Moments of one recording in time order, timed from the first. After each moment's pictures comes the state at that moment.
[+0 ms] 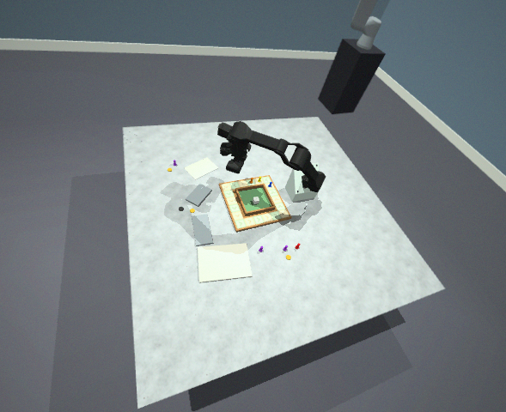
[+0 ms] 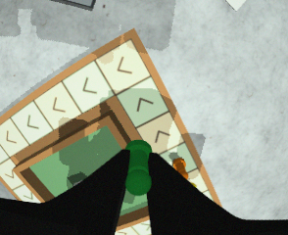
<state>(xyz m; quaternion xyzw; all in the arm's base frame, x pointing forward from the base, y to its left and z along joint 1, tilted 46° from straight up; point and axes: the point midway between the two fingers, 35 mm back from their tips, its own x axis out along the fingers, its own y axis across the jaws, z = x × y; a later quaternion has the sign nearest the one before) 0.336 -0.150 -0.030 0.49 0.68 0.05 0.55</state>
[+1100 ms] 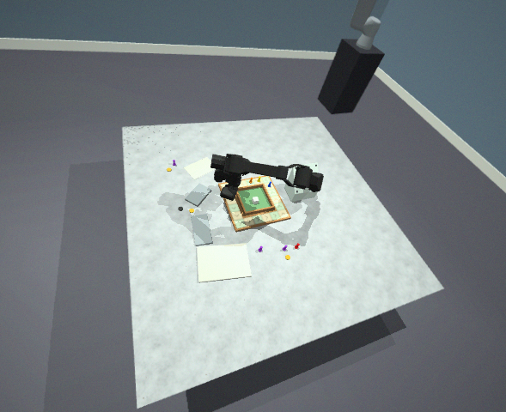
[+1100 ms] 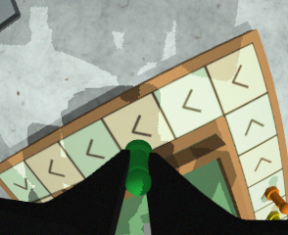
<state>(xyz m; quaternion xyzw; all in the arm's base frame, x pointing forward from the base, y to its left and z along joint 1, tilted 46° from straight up) 0.388 -0.047 -0.011 0.48 0.67 0.05 0.56</state>
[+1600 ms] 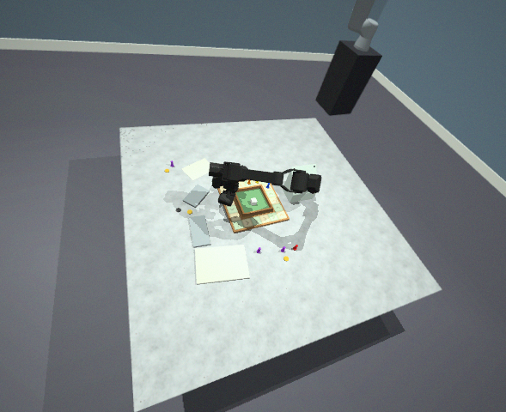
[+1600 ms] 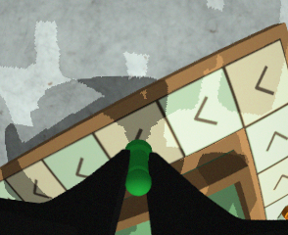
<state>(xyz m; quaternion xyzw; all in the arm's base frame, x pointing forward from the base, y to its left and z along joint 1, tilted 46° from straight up) 0.390 -0.023 -0.032 0.48 0.67 0.05 0.56</state>
